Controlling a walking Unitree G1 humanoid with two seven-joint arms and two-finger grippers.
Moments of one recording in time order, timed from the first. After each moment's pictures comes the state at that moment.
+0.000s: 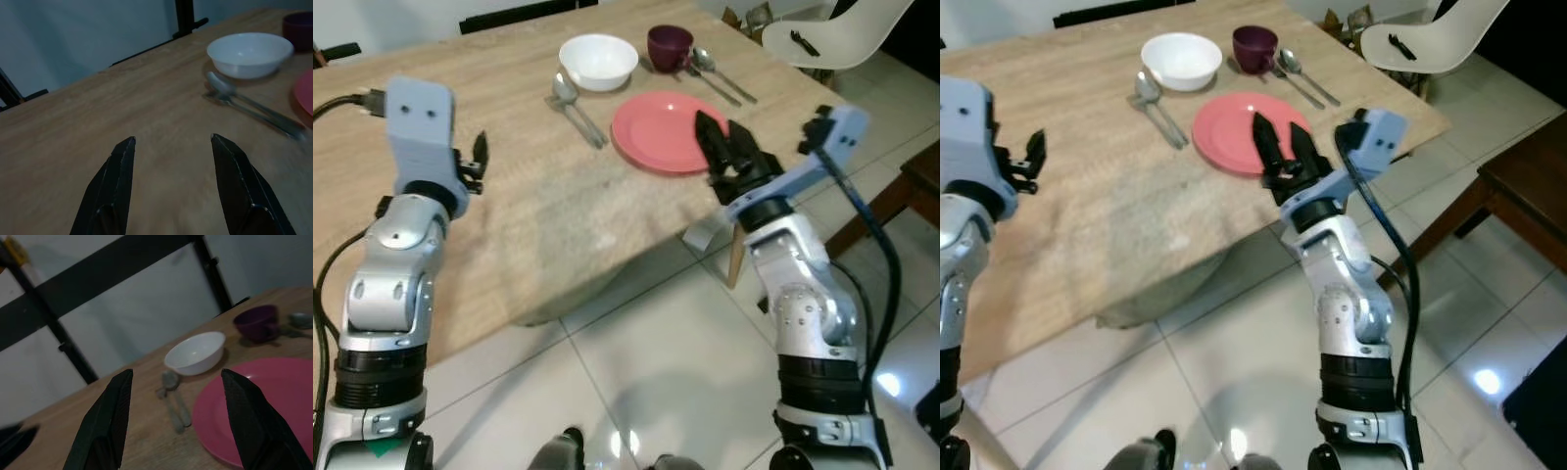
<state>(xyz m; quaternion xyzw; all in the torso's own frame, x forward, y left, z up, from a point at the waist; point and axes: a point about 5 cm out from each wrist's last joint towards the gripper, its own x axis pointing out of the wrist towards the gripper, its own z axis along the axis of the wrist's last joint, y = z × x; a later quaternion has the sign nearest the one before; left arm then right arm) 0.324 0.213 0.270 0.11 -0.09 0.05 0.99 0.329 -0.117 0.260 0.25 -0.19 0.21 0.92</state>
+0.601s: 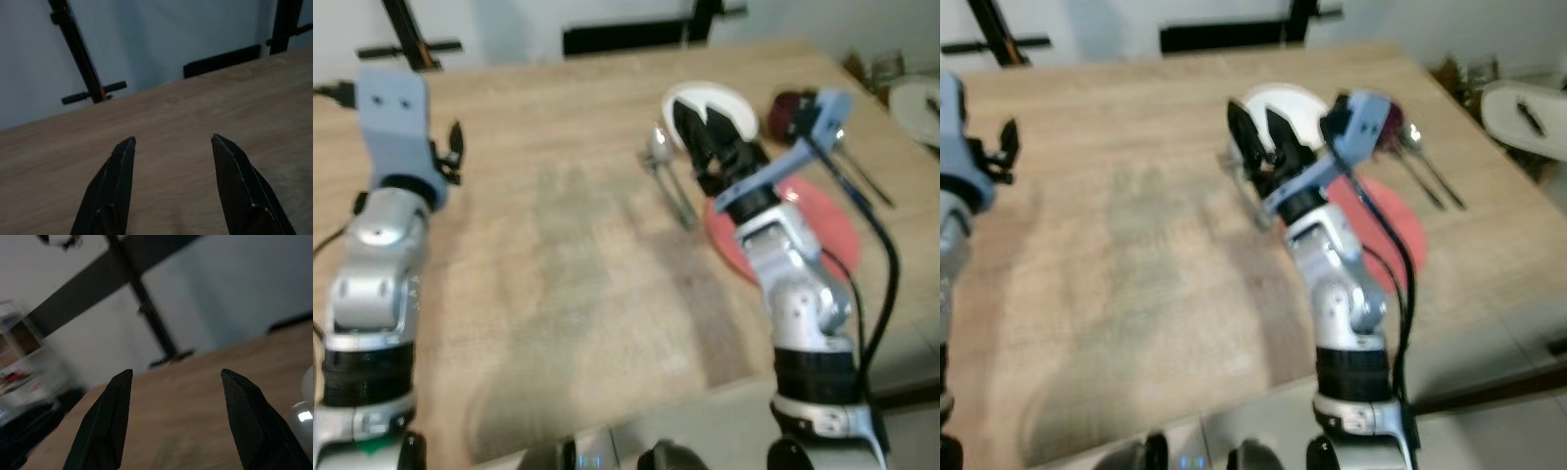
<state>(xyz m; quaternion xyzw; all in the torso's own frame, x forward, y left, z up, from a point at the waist) 0.321 0.195 0.268 0.11 -0.10 0.02 0.99 0.323 -0.129 0.255 0.26 -0.16 0.27 0.91</state>
